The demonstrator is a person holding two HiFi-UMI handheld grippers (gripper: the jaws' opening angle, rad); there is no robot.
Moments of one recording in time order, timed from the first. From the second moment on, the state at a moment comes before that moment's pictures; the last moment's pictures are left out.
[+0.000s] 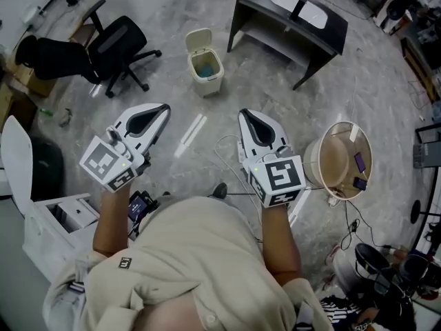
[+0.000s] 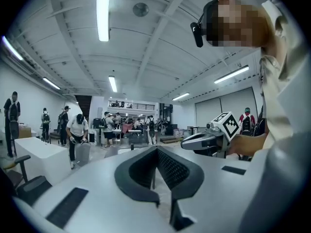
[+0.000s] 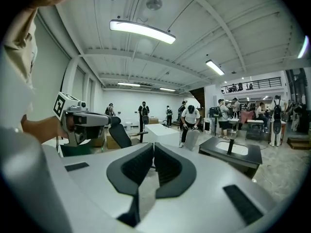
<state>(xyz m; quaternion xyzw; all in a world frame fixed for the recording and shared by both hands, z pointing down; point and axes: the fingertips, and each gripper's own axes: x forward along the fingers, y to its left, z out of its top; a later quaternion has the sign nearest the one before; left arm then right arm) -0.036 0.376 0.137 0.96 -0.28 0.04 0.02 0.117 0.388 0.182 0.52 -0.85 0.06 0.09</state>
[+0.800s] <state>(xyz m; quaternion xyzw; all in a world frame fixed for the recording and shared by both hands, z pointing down) -0.021 0.276 0.159 0.96 -0.29 0.06 0.04 0.139 0.284 0.210 0.51 -0.85 0.08 0.10</state>
